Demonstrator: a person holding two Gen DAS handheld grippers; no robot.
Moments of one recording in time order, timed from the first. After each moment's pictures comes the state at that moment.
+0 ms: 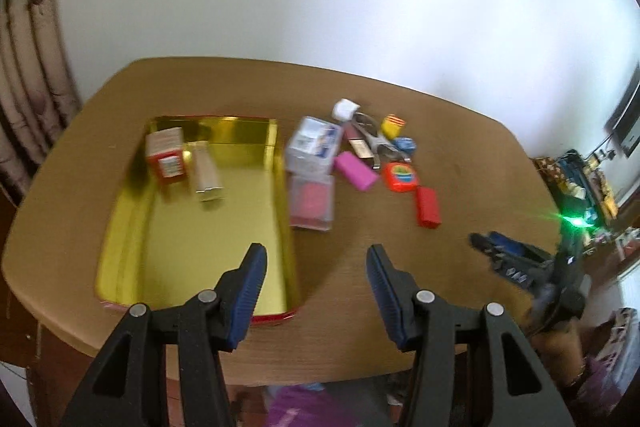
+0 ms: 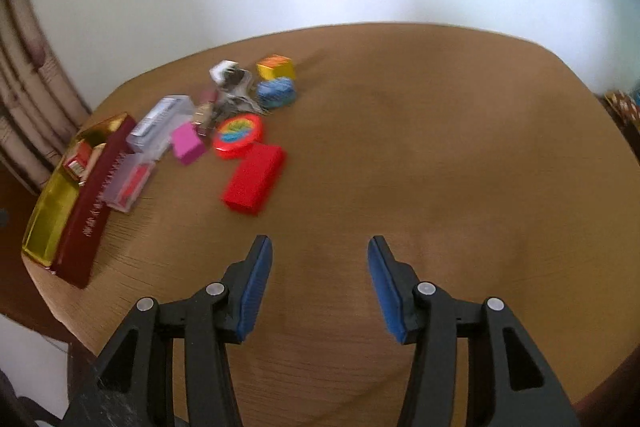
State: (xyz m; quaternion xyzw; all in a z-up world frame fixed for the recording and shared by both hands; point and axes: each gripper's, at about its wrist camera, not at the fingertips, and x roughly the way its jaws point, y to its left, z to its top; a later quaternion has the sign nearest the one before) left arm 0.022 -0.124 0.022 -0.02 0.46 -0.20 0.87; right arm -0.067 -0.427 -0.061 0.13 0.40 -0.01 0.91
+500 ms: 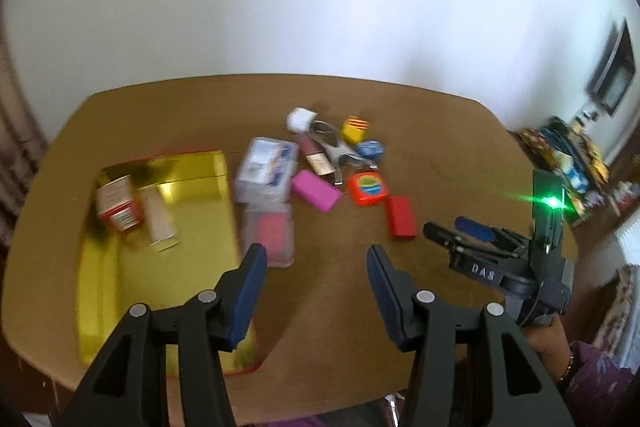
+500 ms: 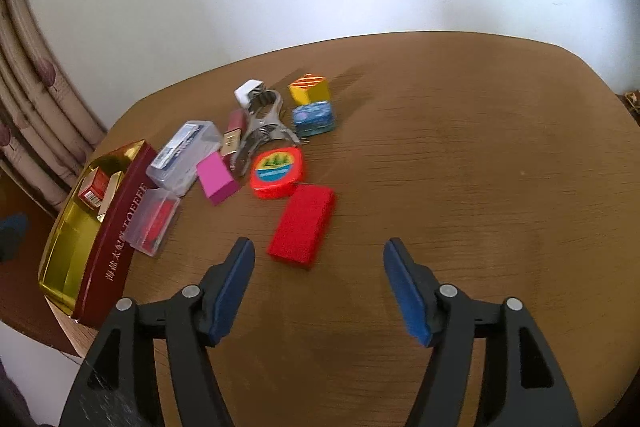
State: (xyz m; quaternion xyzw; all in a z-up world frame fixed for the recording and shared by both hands) left arm 0.055 -0.176 0.029 0.04 0.46 -0.26 0.85; right arm -0.034 -0.414 -0.059 0.17 0.39 0.00 0.91
